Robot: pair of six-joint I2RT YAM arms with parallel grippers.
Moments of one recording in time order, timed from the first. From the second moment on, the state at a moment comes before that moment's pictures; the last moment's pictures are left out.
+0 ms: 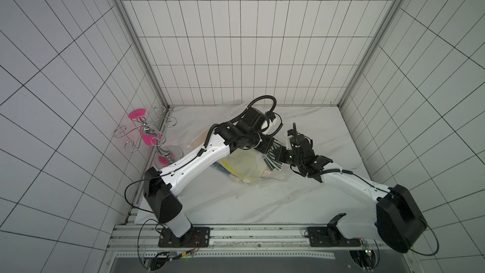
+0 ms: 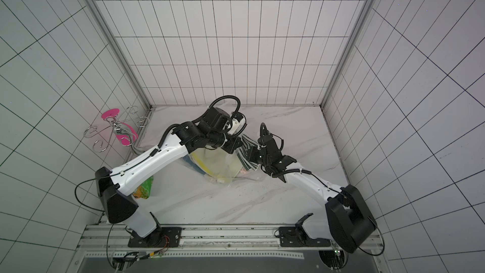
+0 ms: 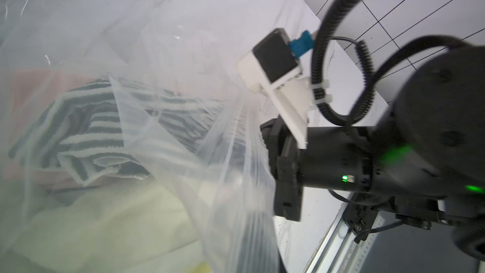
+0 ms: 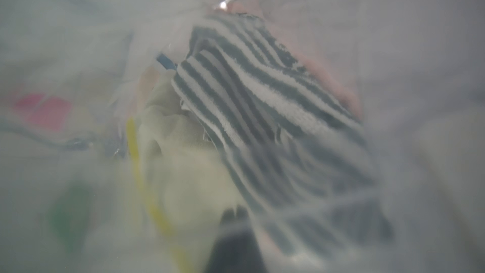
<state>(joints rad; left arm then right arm) -0.82 1.64 1.67 -0.84 0.23 -0.24 0.58 1.39 0.77 0.02 -0.09 0.75</state>
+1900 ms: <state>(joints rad) -0.77 1.51 1.32 -0.51 0.43 -0.36 0.50 1.87 0.94 0.42 -0.23 0.93</state>
